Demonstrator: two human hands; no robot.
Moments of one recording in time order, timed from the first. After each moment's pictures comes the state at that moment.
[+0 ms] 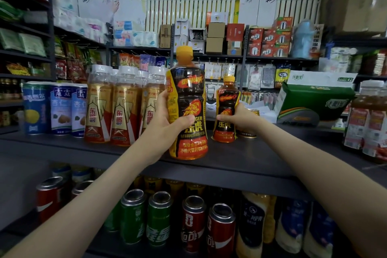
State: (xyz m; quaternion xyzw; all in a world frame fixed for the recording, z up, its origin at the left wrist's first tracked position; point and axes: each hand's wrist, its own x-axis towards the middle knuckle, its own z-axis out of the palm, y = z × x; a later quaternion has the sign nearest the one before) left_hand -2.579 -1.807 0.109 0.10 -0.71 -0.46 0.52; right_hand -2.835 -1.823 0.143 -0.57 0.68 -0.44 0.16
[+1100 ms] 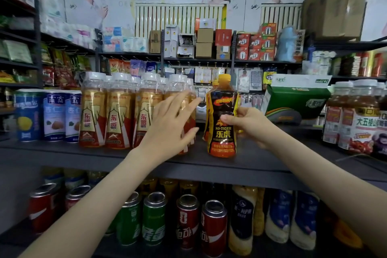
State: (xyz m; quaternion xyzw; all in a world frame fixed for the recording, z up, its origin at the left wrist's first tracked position) left_hand -2.595 -1.817 0.106 0.17 -0.82 0.22 0.49; right_hand -2.803 -1.724 0.138 -0.56 0.56 -0.56 0.22
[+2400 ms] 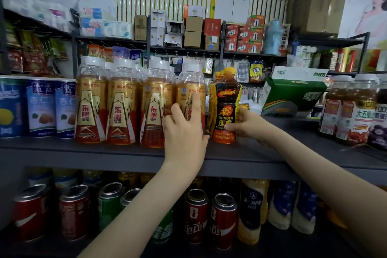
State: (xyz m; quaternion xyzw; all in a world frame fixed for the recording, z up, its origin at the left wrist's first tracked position) left_hand -2.607 -1.795 0.077 0.39 -0.79 0.11 0.46; right_hand -2.804 -1.760 0.116 -0.55 0.63 -0.51 0.20
